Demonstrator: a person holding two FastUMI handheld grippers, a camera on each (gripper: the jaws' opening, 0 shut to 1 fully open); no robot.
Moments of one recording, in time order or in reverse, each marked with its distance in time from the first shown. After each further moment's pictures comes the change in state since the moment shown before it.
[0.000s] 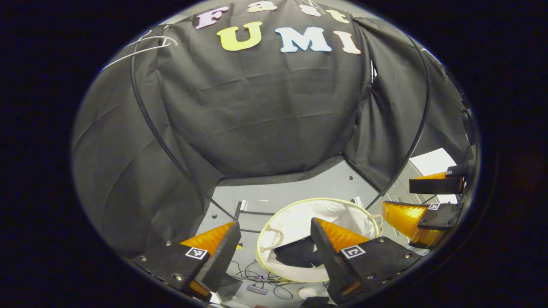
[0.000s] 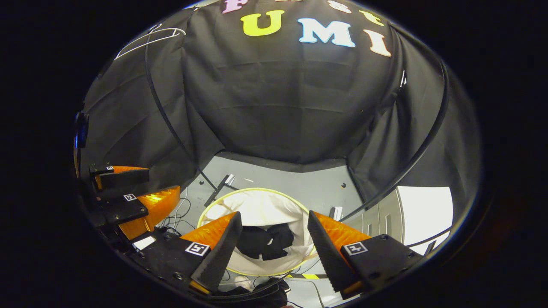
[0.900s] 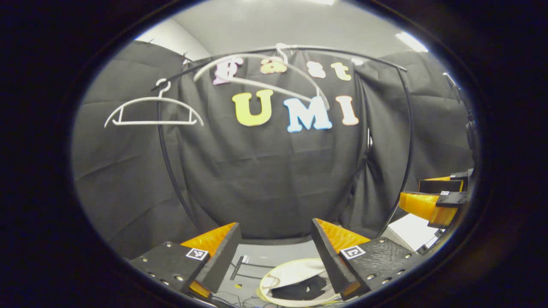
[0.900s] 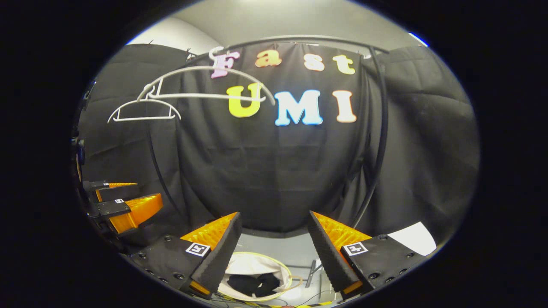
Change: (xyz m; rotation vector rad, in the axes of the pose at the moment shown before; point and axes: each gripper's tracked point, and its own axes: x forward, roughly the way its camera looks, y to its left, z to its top) left arm -0.209 0.003 0.224 -0.065 -0.520 0.023; right arm -0.205 -0.066 0.174 0.027 -0.541 -0.111
